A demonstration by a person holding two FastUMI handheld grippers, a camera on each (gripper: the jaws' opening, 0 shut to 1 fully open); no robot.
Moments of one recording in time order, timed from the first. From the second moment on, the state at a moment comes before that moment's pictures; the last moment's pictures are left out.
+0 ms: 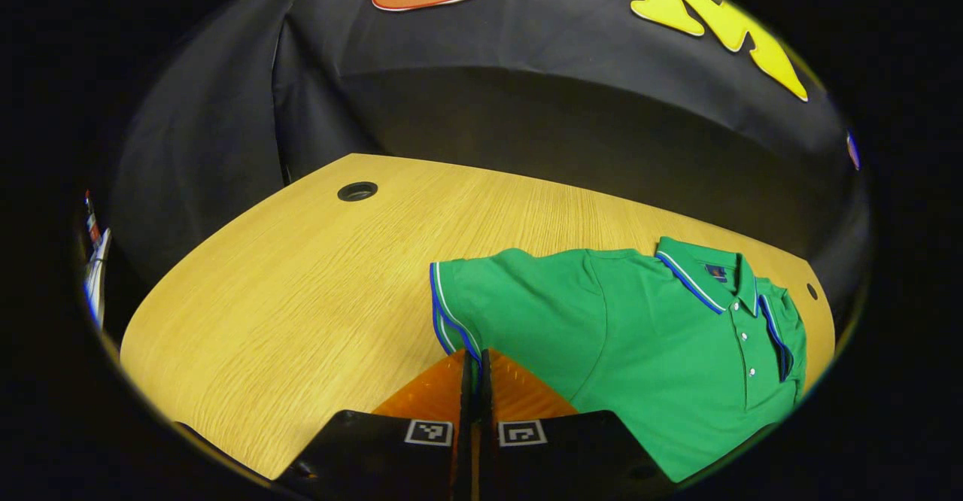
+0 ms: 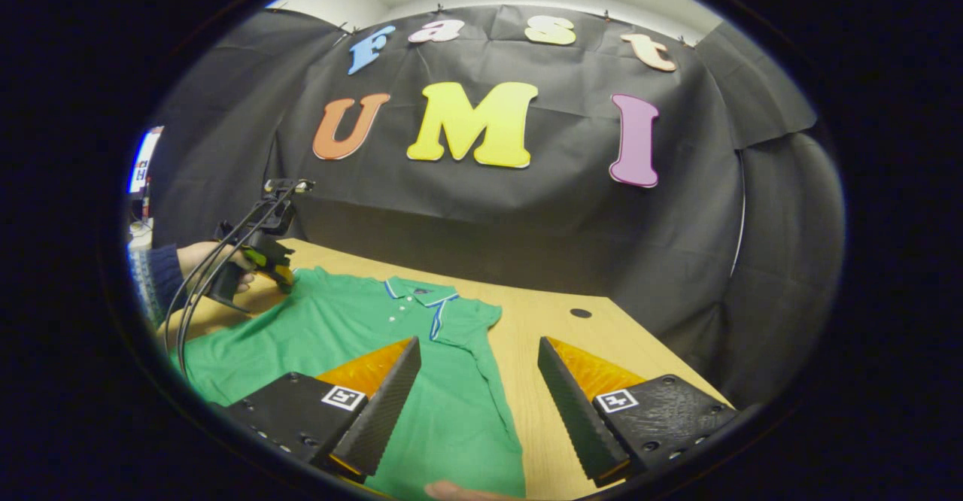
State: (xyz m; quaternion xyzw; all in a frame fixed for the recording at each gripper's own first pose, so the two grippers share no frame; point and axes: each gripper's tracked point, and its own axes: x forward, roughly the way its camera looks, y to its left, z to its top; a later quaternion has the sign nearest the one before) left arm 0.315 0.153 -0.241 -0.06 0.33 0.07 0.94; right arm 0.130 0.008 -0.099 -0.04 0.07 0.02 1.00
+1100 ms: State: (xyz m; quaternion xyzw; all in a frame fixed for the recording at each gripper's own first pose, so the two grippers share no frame) left arm 0.300 -0.002 -0.171 0.05 0.28 -0.04 0.96; right arm 0.137 -0.041 -0.094 -0.01 0.08 -0.03 1.00
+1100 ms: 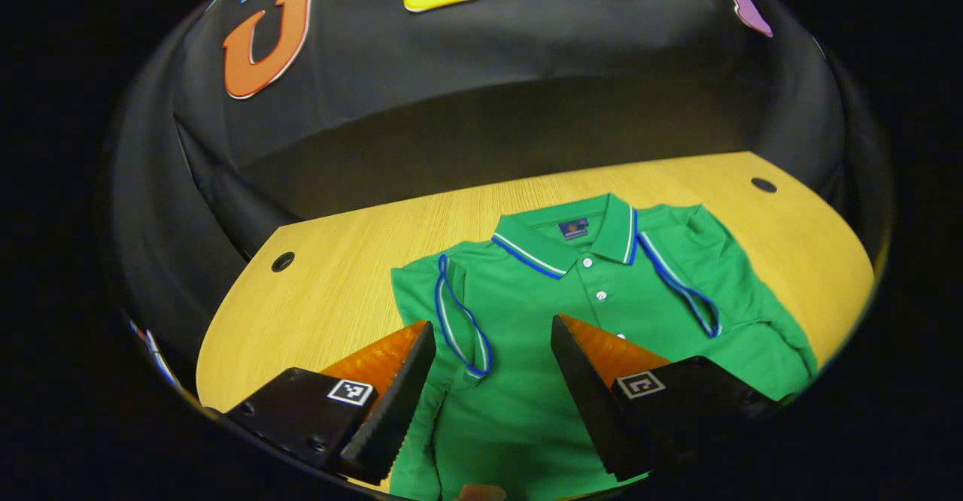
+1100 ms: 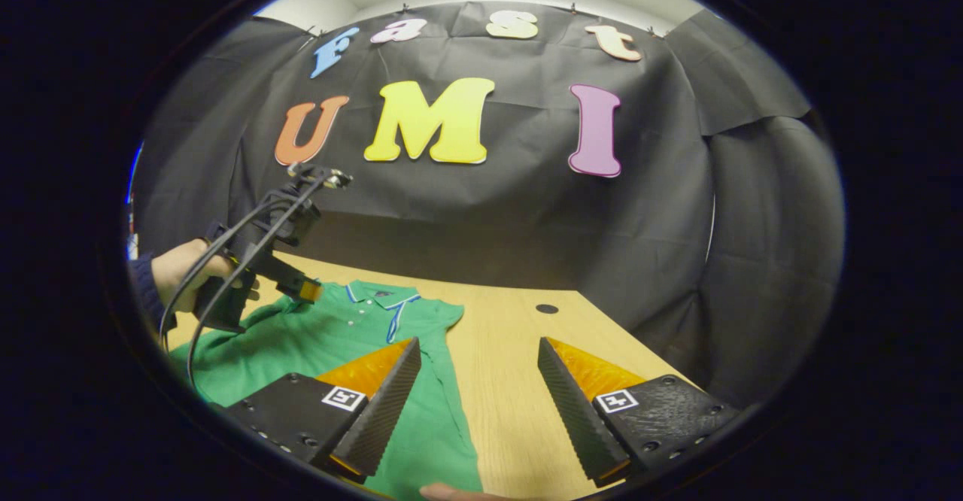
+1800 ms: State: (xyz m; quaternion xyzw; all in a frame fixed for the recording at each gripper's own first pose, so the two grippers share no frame) left arm 0.143 0.032 -0.060 0.03 0.16 -0.05 0.99; right arm 0.067 -0.032 0.000 -0.01 0.01 -0.03 1.00
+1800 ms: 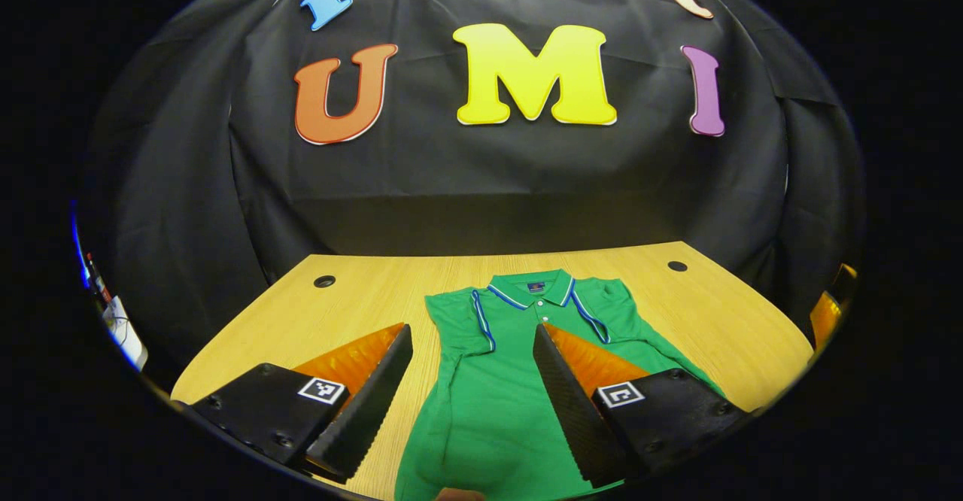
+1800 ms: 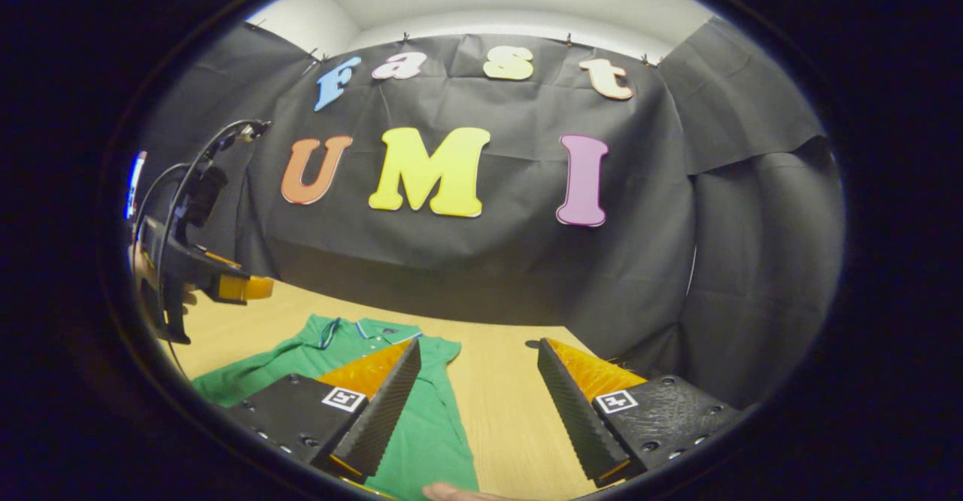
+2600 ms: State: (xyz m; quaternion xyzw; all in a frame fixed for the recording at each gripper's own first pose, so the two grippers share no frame) left arm -0.007 0.078 -0.151 0.01 0.16 -0.03 0.99; right arm -0.028 -0.040 -0.117 -0.04 0.09 -0.04 0.99
